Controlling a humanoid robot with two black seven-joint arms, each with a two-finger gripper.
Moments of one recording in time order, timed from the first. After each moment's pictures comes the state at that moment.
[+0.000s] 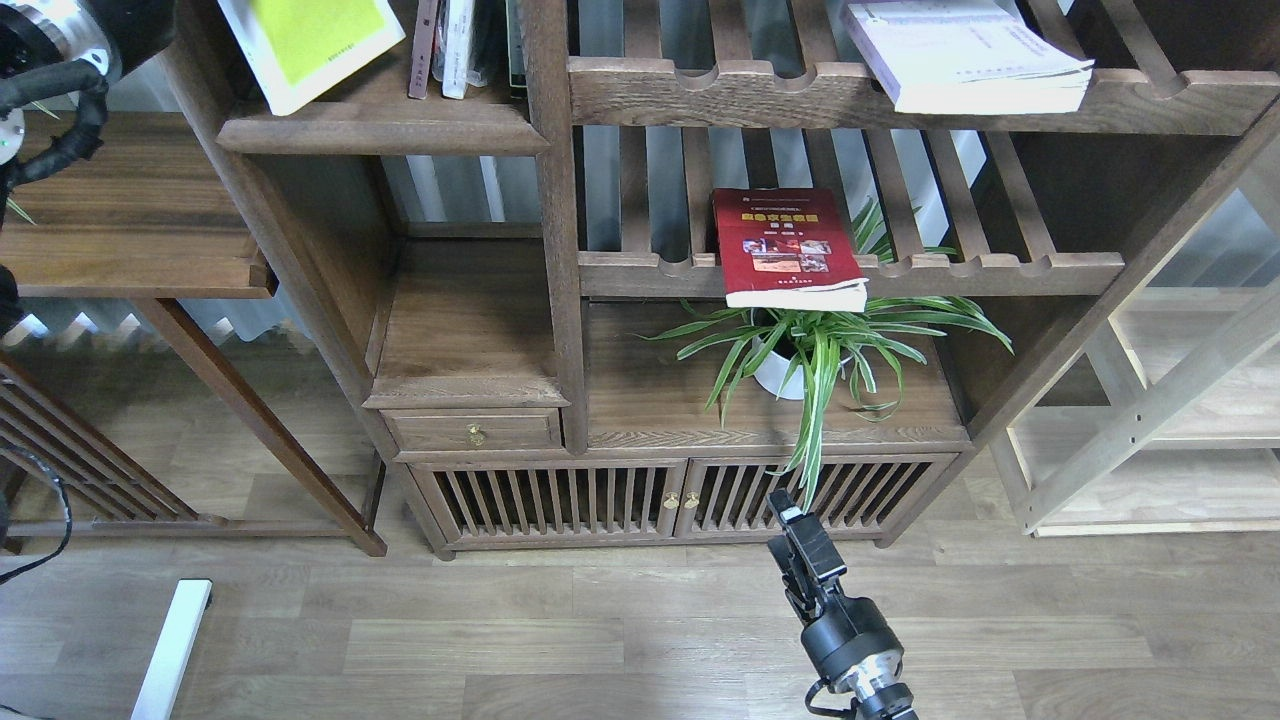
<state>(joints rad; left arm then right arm) -0.94 0.41 -1.27 -1.12 0.60 -0.04 0.49 -0.15 0.02 1.07 0.98 0.05 0.58 0.14</state>
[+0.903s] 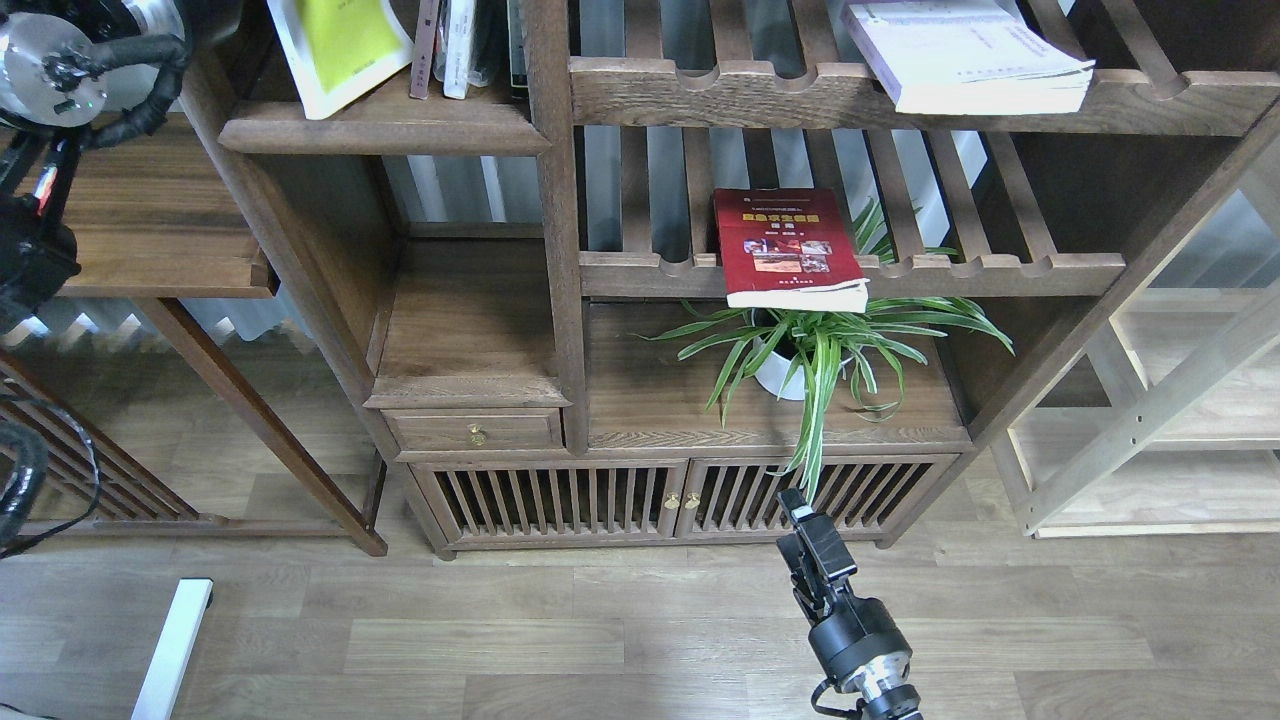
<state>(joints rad) -1.09 0.35 -1.11 -0.91 0.60 -0.02 0.49 -0.17 0.01 1.09 0.99 0.06 0.58 0.14</state>
